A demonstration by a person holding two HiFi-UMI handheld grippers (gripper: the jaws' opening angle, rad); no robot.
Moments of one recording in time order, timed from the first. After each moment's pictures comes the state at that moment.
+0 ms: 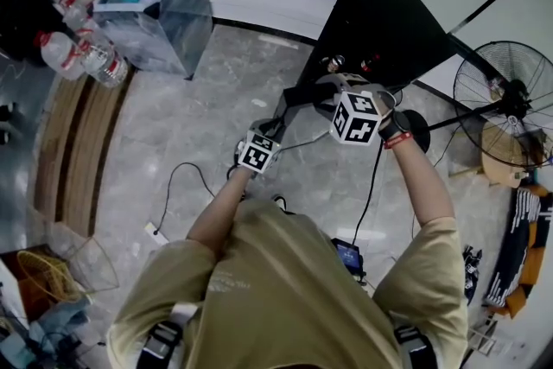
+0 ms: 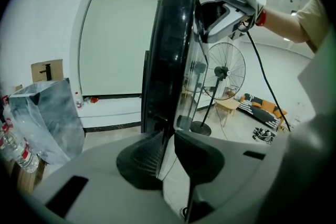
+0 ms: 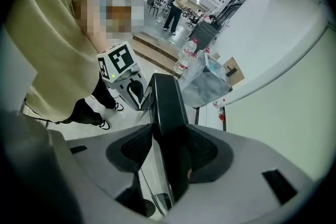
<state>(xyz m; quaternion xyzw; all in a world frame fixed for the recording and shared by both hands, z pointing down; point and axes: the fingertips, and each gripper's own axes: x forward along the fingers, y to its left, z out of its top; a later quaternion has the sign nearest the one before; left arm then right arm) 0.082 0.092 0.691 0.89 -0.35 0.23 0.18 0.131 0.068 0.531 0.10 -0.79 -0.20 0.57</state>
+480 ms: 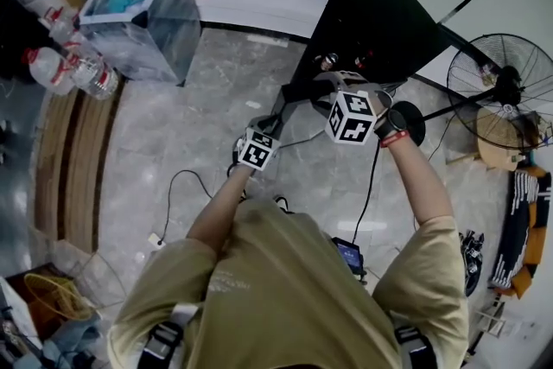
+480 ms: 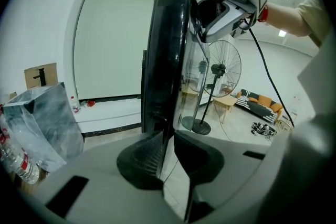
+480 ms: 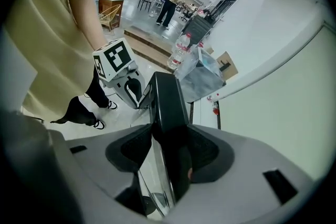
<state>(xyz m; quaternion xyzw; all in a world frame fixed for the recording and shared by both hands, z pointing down) 0.073 0.065 0.691 0.90 -0.33 0.24 0.16 0.122 0.045 0.533 0.15 -0.77 -0.19 0.59</state>
